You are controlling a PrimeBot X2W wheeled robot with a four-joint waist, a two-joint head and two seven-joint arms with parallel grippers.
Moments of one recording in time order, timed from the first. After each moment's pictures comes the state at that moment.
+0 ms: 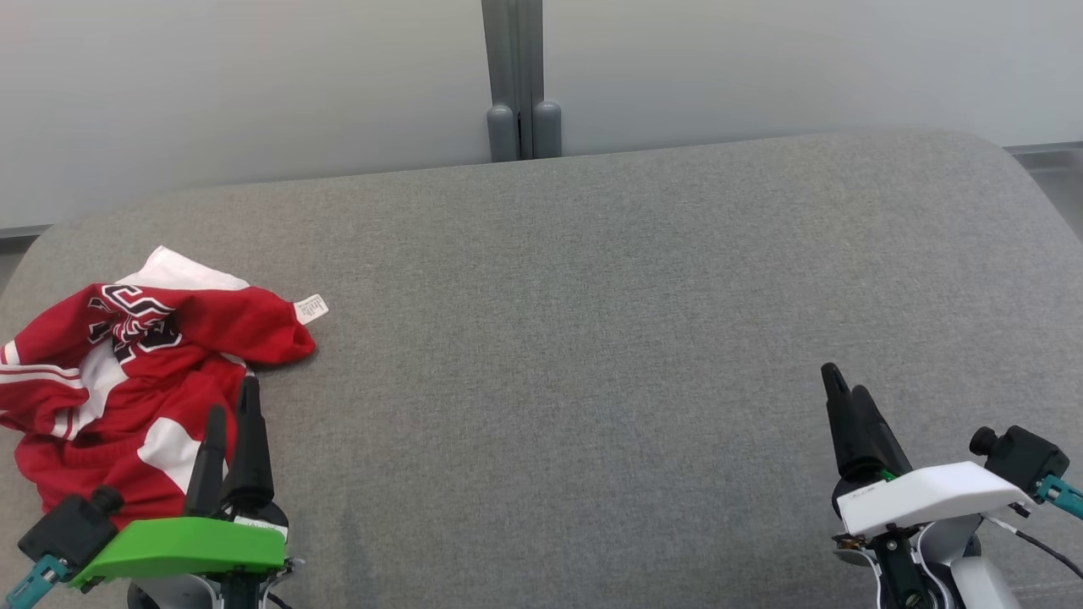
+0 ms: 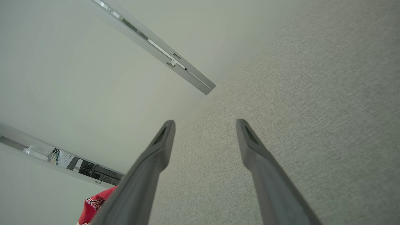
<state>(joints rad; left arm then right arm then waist) -0.02 0.04 0.04 0.09 -0.94 -0.13 -0.05 -0.05 -0.04 0.00 0.18 0.90 0.13 -0.05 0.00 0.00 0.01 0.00</state>
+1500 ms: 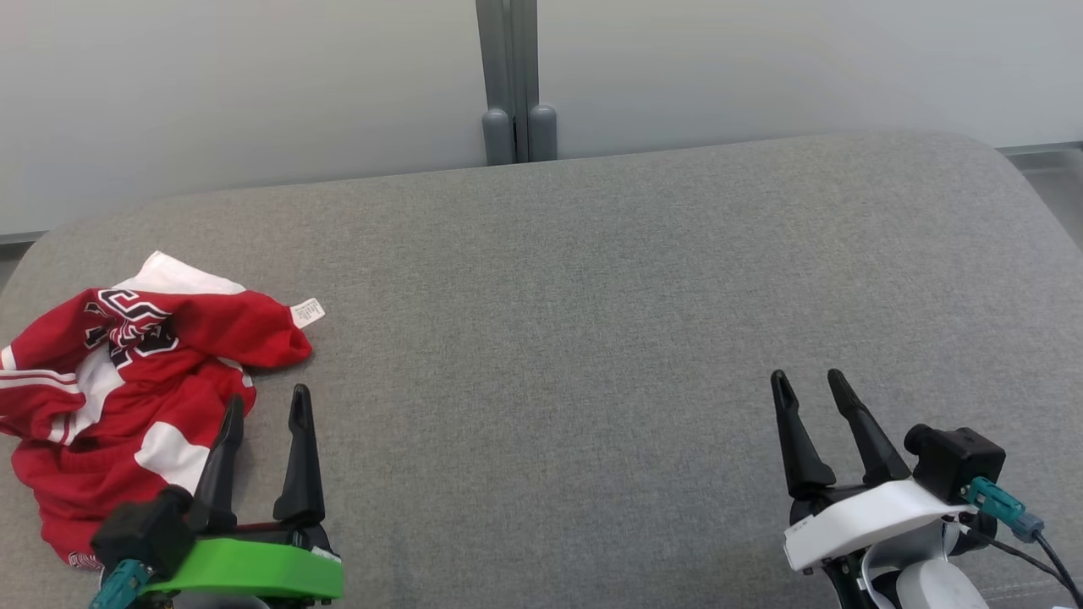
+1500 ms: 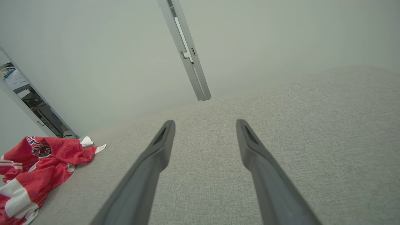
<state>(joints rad) 0.03 0.04 -0.02 0.03 -0.41 -0.13 -0.18 -0.03 -0.05 0.09 0.15 0.37 0.13 -0.18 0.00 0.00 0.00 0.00</state>
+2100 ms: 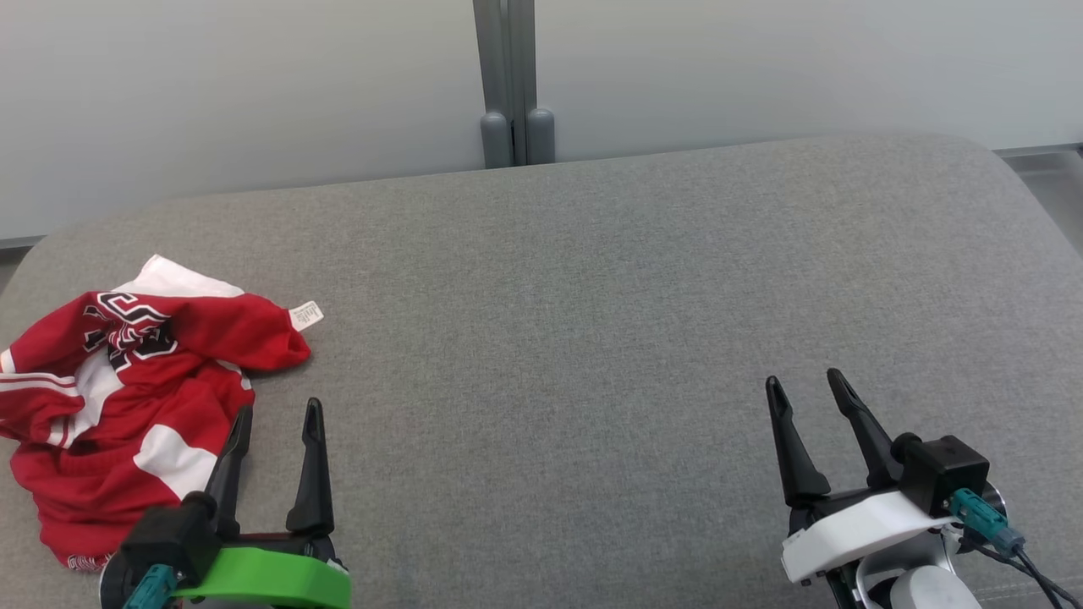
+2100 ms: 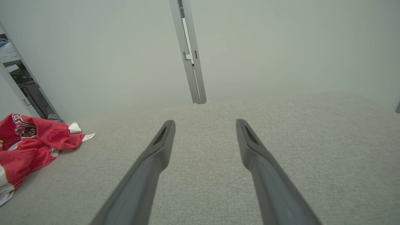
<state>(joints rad) 0.03 0.05 -0.03 0.08 -0.28 -0.13 -0.22 -0.02 -0.05 0.09 0.14 0.21 0.13 -0.22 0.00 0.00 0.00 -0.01</state>
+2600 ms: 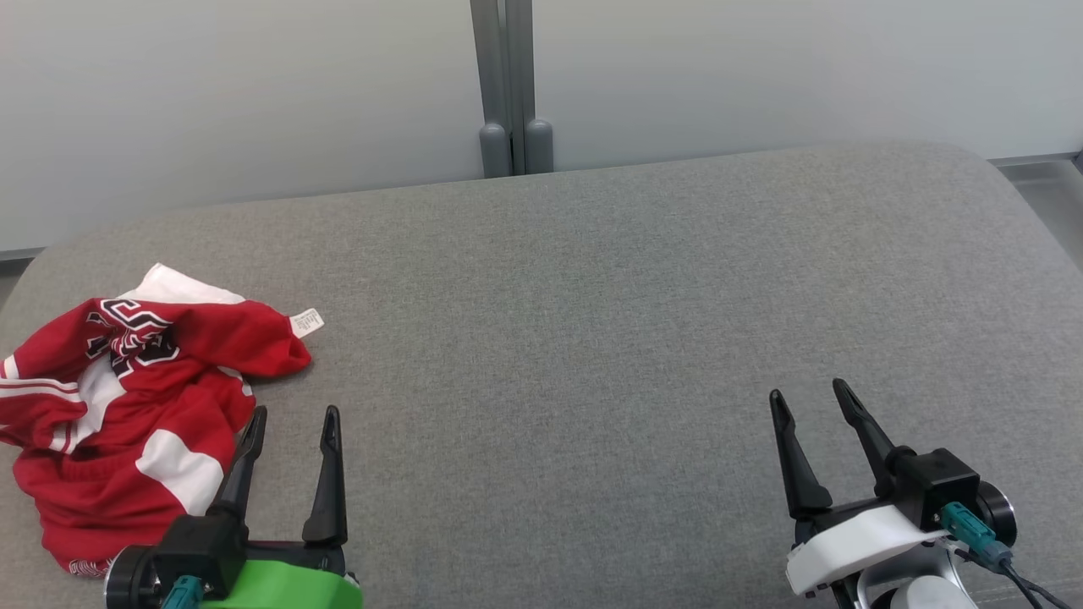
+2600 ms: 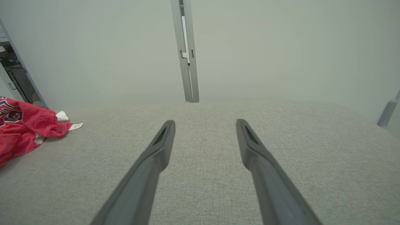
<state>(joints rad) 0.05 0.05 -0.04 0.06 -0.17 -0.13 -0.25 0.00 -0.05 0.07 0.16 0.11 0.13 -0.25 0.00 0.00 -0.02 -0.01</state>
